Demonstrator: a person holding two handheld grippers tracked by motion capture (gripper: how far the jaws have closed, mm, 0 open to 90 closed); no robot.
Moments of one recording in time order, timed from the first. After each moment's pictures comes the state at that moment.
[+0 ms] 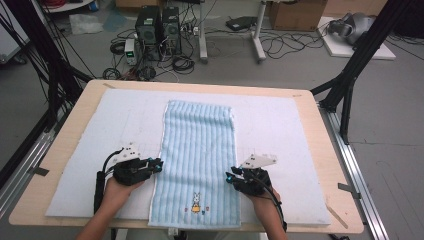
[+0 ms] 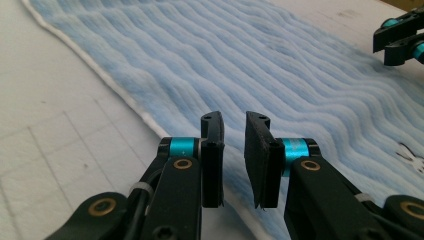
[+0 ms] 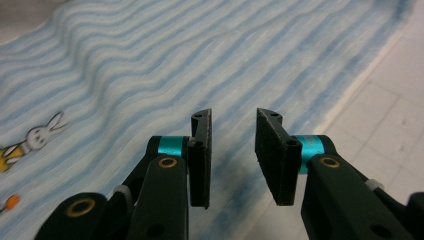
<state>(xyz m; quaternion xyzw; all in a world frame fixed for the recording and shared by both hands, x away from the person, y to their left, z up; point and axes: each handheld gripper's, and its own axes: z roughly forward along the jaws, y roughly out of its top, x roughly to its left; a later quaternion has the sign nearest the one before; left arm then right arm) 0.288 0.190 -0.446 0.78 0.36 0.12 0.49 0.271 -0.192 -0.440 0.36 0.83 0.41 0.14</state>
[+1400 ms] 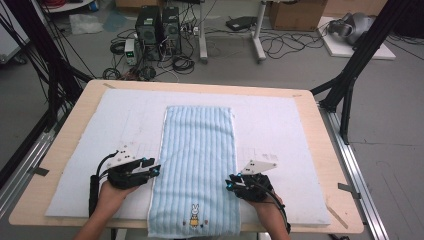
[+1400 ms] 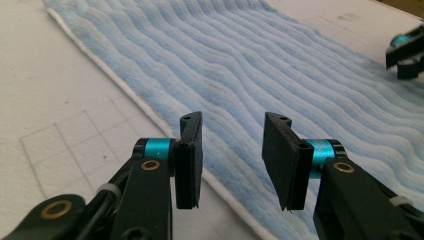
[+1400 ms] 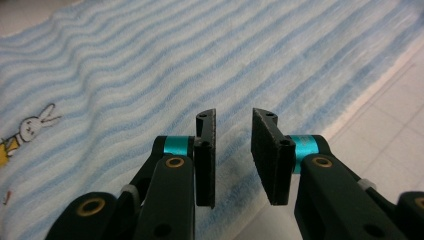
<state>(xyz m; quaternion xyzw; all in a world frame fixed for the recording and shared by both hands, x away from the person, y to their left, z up) 0.287 0.200 -0.437 0.77 0.37 0.15 0.50 0.263 -0.194 -0.442 0.34 0.85 0.40 0.10</state>
